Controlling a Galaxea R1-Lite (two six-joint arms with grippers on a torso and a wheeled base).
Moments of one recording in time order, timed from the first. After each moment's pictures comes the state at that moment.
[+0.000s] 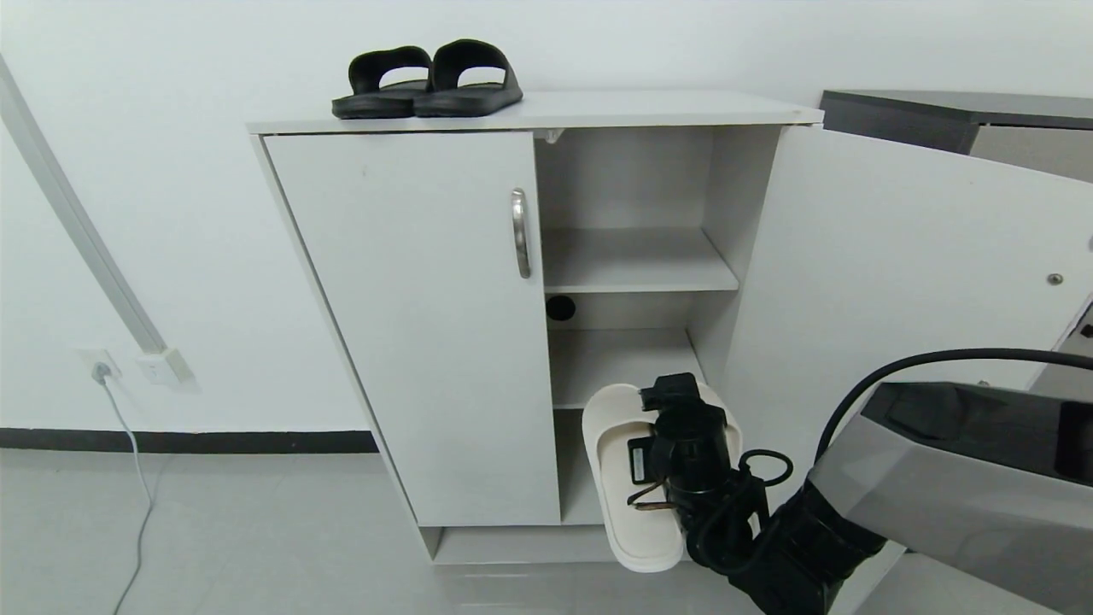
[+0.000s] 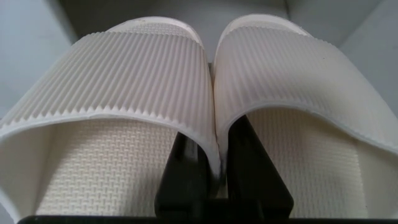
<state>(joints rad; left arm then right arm) 0.00 0.00 0.00 0.00 -0.08 0.02 0.77 2.27 -0.93 -1.06 -0.66 0.15</state>
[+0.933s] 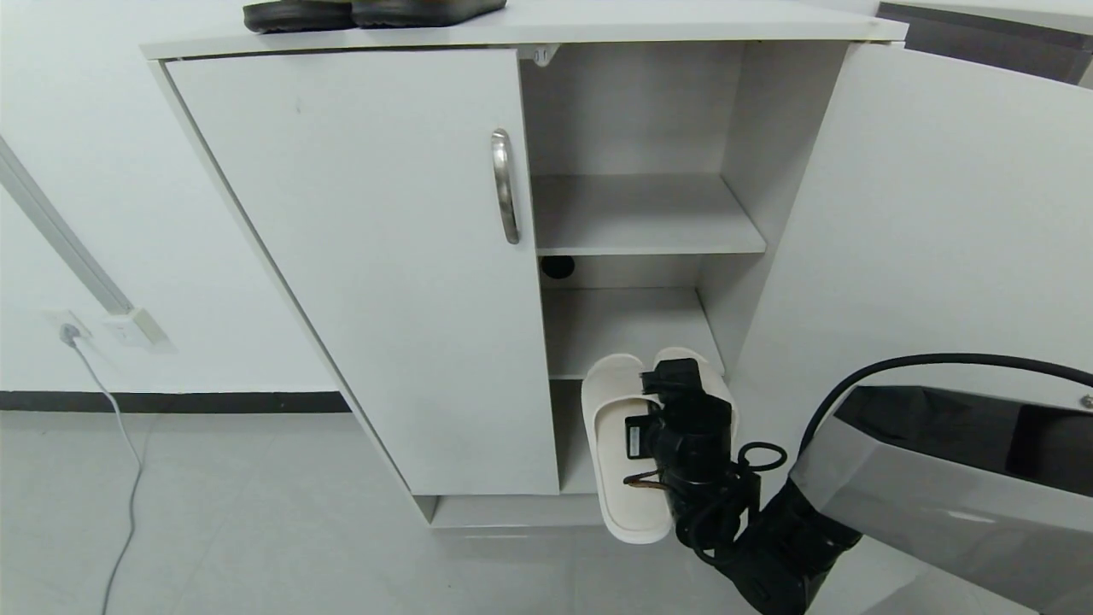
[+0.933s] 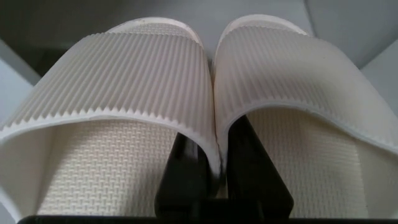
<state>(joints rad) 0.00 0.00 0.00 0.00 -0.08 0.02 0.76 2.32 -0.98 -1.28 -0.70 0.05</state>
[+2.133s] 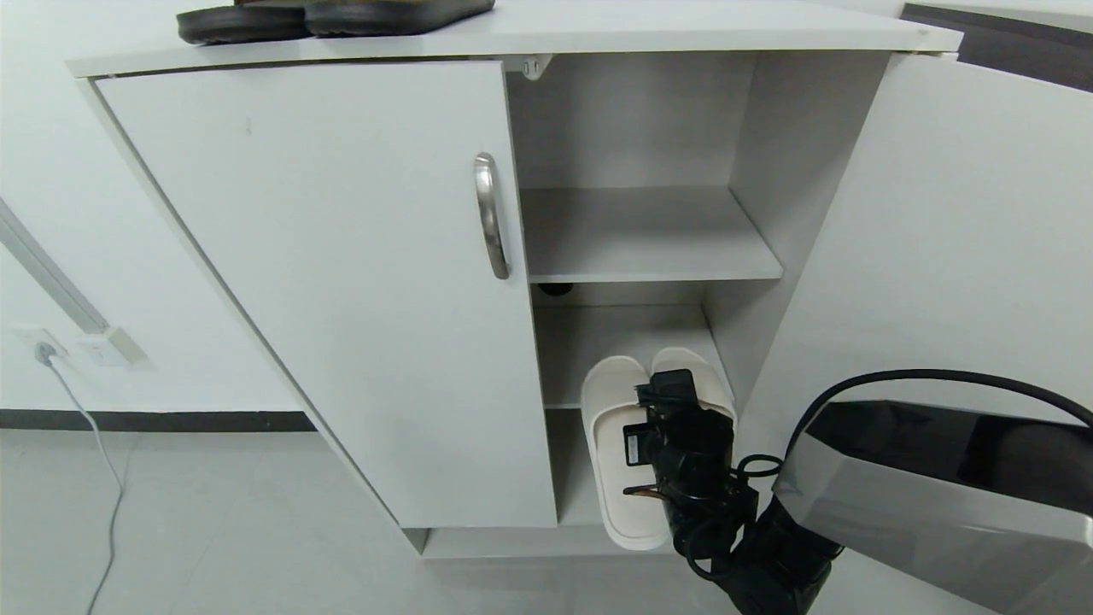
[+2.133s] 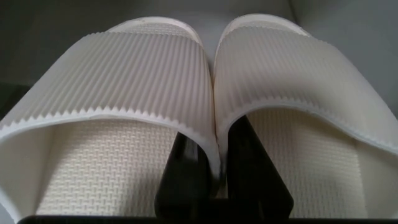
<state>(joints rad) 0.00 0.00 0.00 0.00 -0.08 0.02 0.76 2.38 -0.96 -1.37 -0.69 -0.01</state>
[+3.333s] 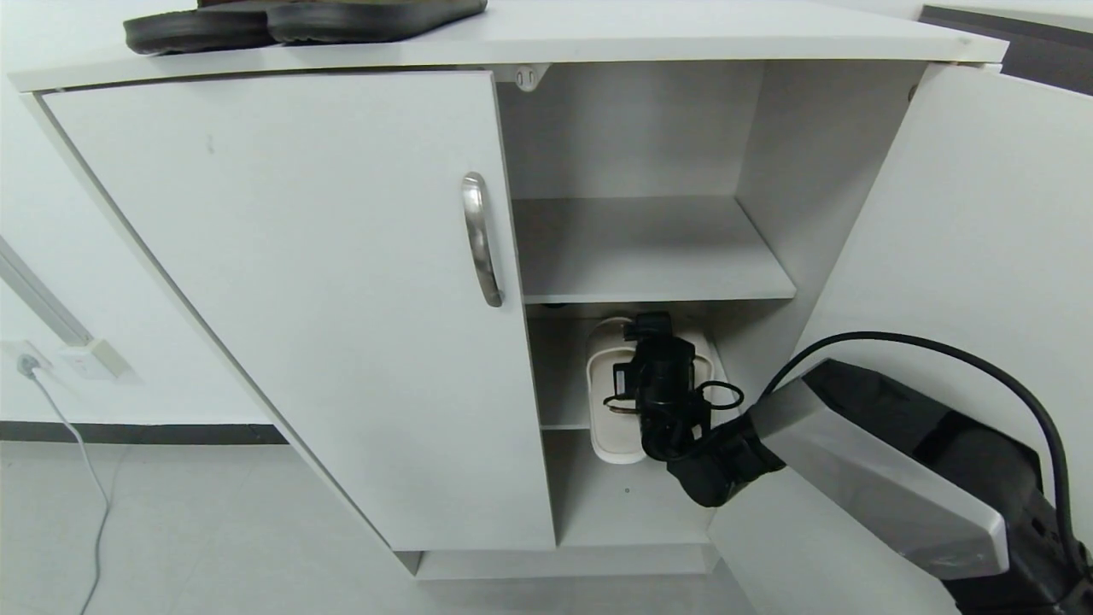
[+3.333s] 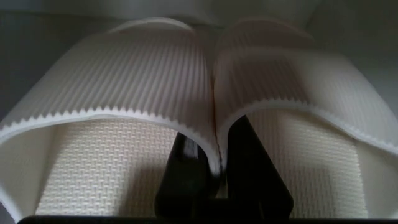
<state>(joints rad) 0.00 0.00 0.00 0.00 -0.08 0.02 0.64 2.53 -1.54 -0.92 -0.66 0.02</state>
